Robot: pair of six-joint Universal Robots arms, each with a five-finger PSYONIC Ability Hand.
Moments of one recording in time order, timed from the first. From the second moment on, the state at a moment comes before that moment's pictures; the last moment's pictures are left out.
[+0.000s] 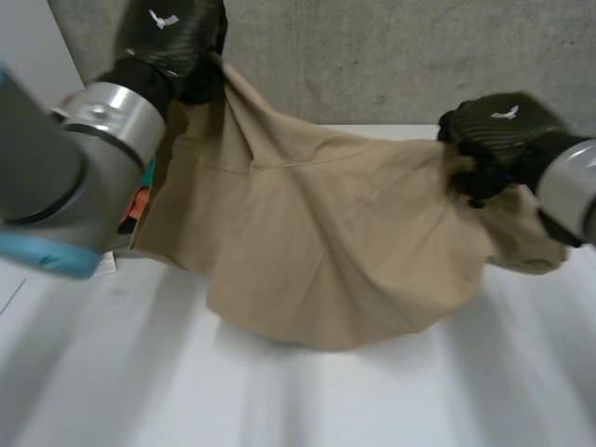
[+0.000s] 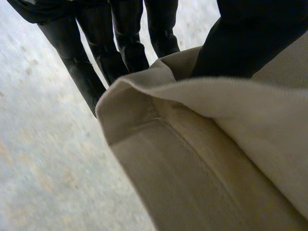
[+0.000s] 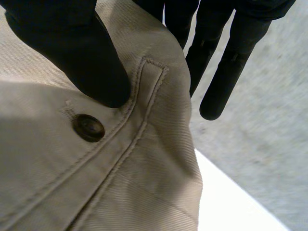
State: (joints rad) left arm 4.24 -1.89 -1.23 3.43 -1.48 3.43; right arm 1.88 -1.41 1.35 0.25 1.33 2.82; left_hand 1.16 1.20 1.19 1.20 0.98; right_hand 1.11 1.17 1.16 1.19 0.98
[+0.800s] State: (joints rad) left arm 4.07 -1.85 -1.68 3.37 -1.61 3.52; right arm 1.91 -1.30 1.54 0.16 1.40 2.59; left_hand 0.50 0.49 0.50 0.50 0.32; right_hand 0.25 0.26 0.27 0.26 0.10
